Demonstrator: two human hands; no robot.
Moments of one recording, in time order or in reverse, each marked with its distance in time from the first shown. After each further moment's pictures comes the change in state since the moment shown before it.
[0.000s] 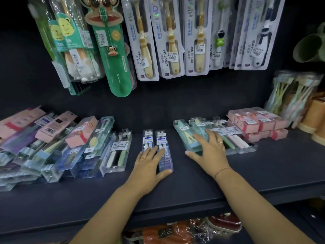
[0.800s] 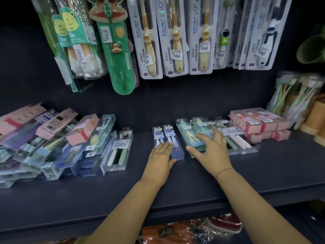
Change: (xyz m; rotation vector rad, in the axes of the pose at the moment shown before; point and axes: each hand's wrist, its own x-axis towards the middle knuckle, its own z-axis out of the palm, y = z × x) left_hand 0.032 0.022 0.019 -0.030 0.216 0.047; right_hand -0.003 -0.007 -0.004 0.143 0.070 0.037
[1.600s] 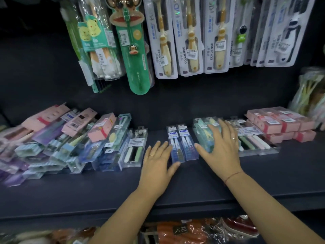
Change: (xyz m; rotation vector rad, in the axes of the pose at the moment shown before) left_hand -0.050 -0.013 -0.035 0.047 0.139 -0.058; right_hand -0.008 -0.021 0.006 -0.018 0.222 -0.203
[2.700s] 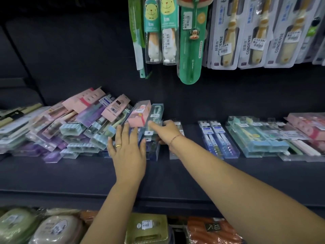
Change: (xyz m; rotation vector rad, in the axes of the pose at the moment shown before) left_hand -0.038 -0.137 -0.048 0.154 0.493 -0.385; right_hand 0.035 -0.219 0.121 0.875 -0.671 0.510
